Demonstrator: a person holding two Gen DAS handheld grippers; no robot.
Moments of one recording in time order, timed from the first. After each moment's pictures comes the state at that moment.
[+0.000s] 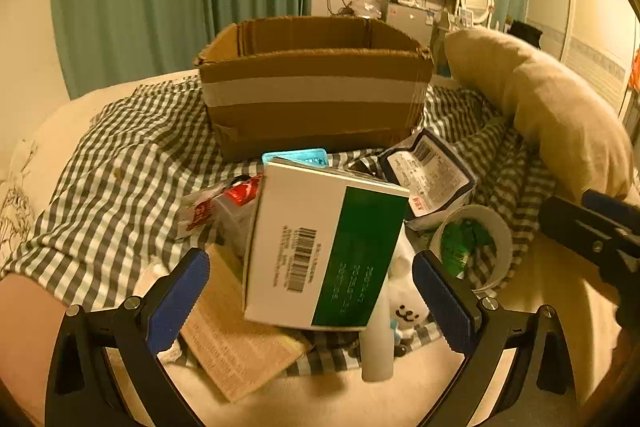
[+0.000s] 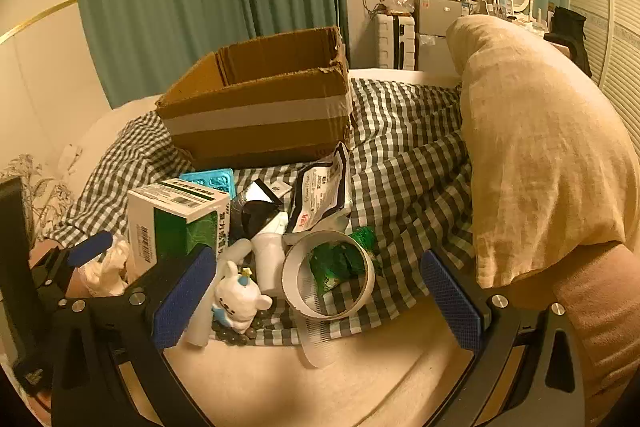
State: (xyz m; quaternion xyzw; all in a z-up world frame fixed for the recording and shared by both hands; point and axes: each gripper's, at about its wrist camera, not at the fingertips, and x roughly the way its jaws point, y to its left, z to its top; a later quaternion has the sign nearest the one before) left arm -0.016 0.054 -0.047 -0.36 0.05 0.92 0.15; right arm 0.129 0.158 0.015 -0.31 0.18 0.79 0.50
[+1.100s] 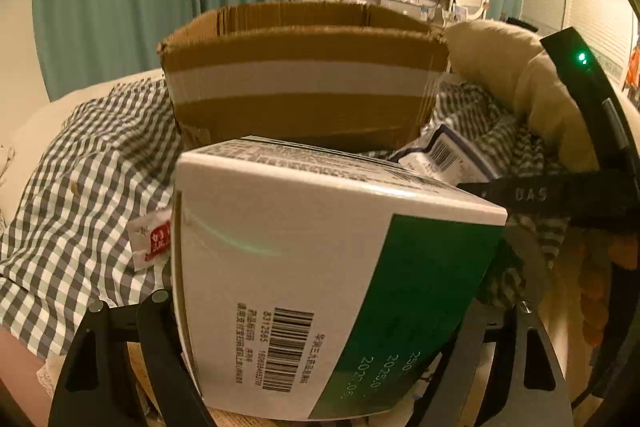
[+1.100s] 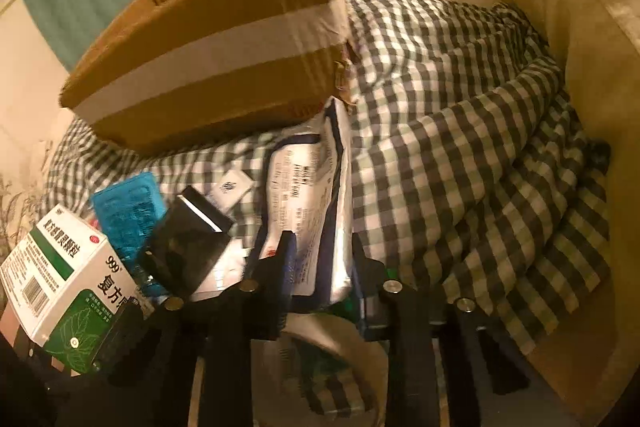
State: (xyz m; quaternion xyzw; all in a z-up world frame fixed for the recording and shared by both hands) left arm -0.053 0.062 -0.069 -0.35 0.09 0.86 0.37; right arm 0.111 0.293 -0.050 -0.37 0.32 0.69 0.53
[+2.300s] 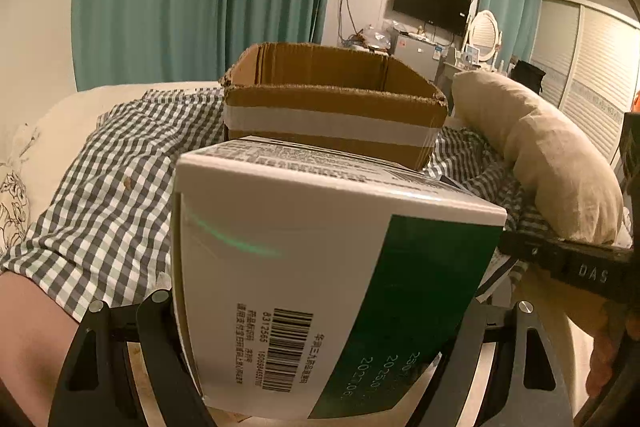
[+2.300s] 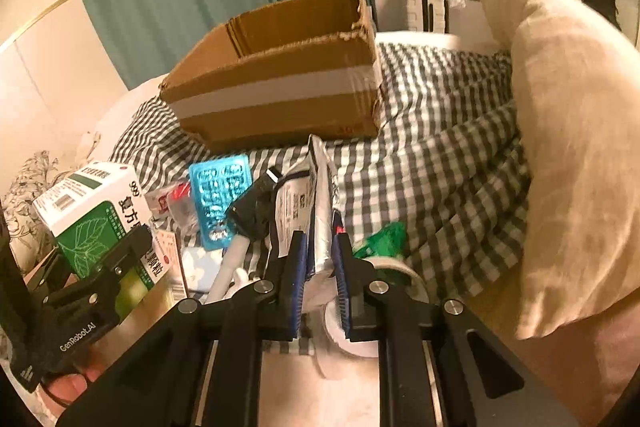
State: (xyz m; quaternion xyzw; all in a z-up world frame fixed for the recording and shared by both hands) left arm -0.043 0.003 -0.029 -0.33 0.03 0.87 0.36; right arm 0.112 0.205 -0.002 -0.32 0.28 0.74 0.52
